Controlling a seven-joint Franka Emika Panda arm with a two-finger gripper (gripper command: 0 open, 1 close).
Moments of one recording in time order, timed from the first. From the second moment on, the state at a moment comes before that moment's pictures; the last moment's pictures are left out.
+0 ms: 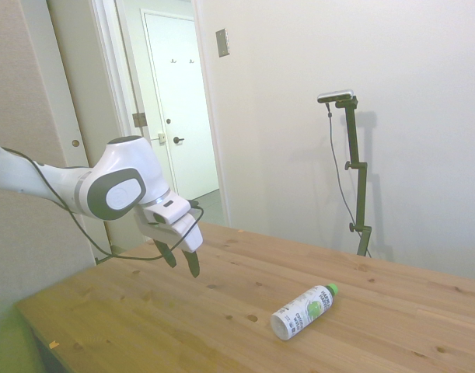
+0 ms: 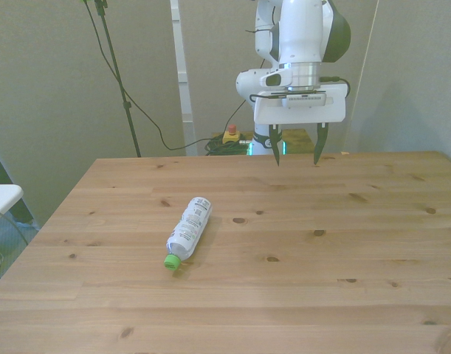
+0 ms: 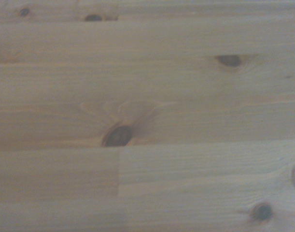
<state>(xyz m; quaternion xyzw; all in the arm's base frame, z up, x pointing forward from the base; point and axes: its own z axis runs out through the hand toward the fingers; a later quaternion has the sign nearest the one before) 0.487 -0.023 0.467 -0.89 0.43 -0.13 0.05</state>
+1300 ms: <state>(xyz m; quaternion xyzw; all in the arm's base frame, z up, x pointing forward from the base) 0.640 -0.239 0.464 -0.82 0.54 -0.17 0.01</state>
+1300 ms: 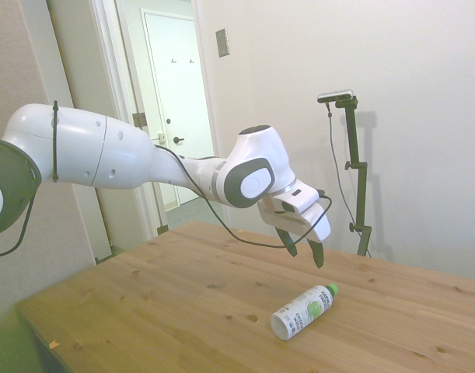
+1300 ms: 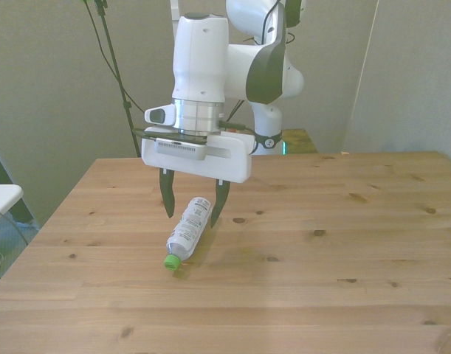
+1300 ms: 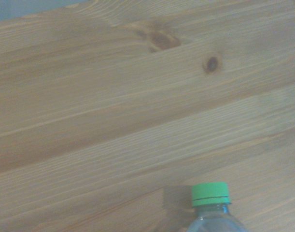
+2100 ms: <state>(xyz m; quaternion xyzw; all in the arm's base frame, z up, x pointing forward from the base) 0.669 -0.275 0.389 -0.81 0.56 -0.15 -0.01</state>
